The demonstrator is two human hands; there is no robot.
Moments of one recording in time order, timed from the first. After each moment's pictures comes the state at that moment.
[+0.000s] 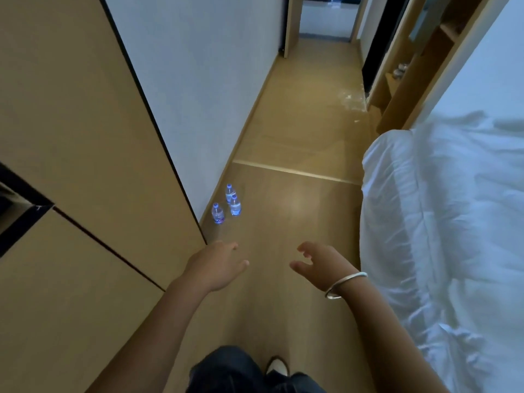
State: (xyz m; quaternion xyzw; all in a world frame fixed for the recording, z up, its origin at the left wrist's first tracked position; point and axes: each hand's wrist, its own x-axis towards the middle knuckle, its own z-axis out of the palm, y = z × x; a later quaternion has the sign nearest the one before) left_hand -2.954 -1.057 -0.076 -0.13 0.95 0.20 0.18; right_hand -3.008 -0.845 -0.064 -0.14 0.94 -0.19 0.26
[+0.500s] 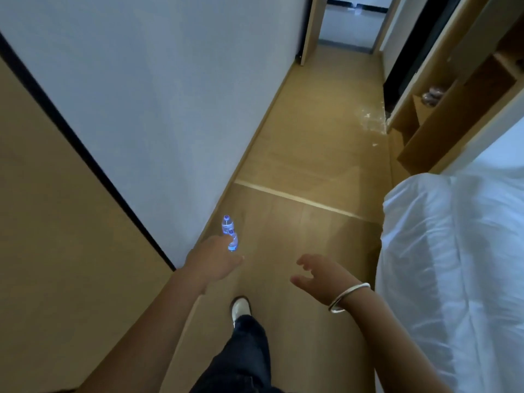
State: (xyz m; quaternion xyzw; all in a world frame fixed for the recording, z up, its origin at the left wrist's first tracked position) left_hand -3.218 -1.141 -0.110 -0.17 0.93 0.27 0.16; right_hand -3.263 -0.919 -0.089 -0.19 0.92 -0.15 0.30
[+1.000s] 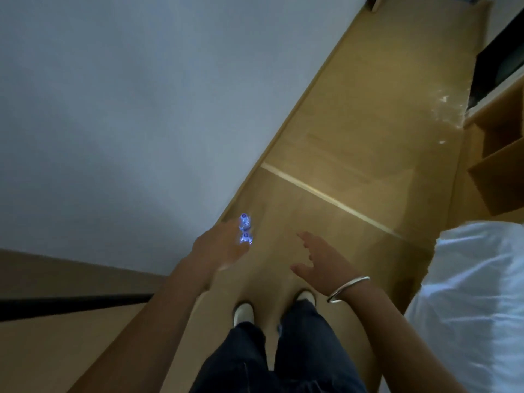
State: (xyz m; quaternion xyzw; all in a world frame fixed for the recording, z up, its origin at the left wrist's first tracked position) left_hand -3.420 -1.249 -0.165 -0.25 0.90 0.32 0.17; right_hand -3.502 -1.050 -0.126 -0.26 0.87 -0.16 0.38
